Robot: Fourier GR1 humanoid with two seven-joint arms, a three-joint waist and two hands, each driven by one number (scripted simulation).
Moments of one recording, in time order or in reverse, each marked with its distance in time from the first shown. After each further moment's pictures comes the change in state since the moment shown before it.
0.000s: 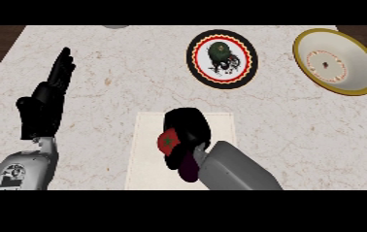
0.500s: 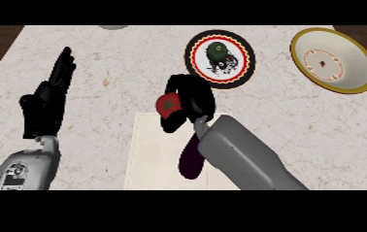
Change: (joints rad) left arm -0.008 -0.014 0.005 0.007 -0.015 0.005 0.009; right arm -0.142 -0.006 -0.157 -0.012 -0.002 -0.143 0.081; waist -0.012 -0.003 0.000
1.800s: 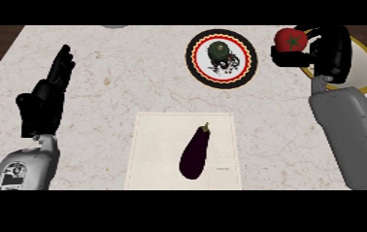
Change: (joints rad) left arm -0.010 -0.012 0.019 -0.012 -0.012 -0.021 0.007; right arm 0.103 -0.357 -0.566 -0.118 0.037 -0.220 -0.156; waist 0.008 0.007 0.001
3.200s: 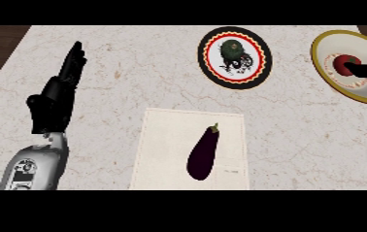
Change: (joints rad) left arm -0.026 -0.033 -0.030 -0.005 -0.009 -0.019 -0.017; right arm -0.188 -0.287 -0.402 0.940 -0.119 -0.019 -0.695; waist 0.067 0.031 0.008
